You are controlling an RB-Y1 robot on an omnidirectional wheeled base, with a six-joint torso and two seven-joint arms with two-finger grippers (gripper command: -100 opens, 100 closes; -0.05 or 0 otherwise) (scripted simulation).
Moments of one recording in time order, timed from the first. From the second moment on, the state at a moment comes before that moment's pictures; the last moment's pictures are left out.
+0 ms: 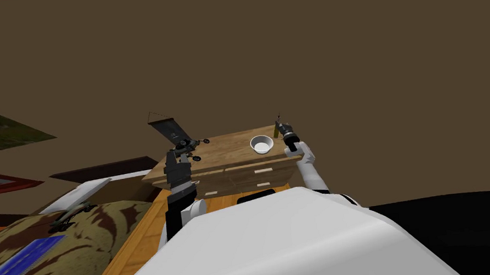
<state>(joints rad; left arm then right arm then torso) 0.51 0.03 0.07 -2.26 0.05 -0.43 -0.12 -0.13 -0.16 -0.30 -1.59 0.67 -0.05 0.36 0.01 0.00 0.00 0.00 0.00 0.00</state>
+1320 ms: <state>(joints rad) 0.51 0.03 0.07 -2.26 0.05 -0.43 -0.12 -0.39 -0.19 -0.41 -1.24 0.97 0.19 0.51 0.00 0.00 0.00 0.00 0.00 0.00</state>
